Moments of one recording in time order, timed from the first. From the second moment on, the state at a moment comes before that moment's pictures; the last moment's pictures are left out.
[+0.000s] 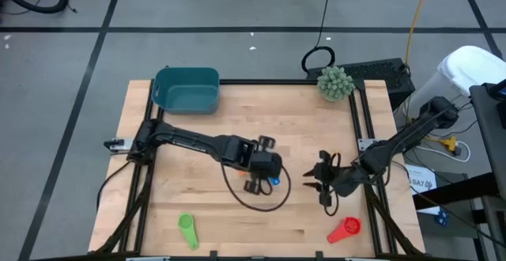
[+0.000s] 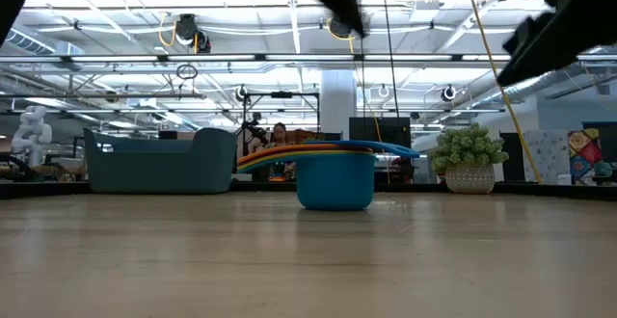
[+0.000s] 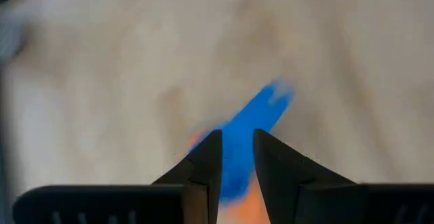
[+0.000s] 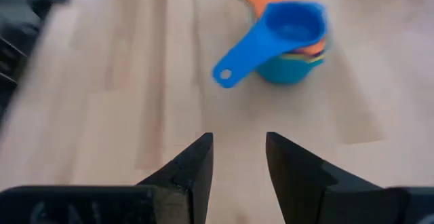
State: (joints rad) left arm -0.21 2.06 1.99 -0.99 -0.20 0.21; right arm 0.61 1.08 0.57 -0.27 0.46 0.58
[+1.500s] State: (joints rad) left arm -0.27 1.90 1.99 -1.44 -0.39 -0.13; right arm 0.35 1.60 0.62 0.23 0.28 0.24
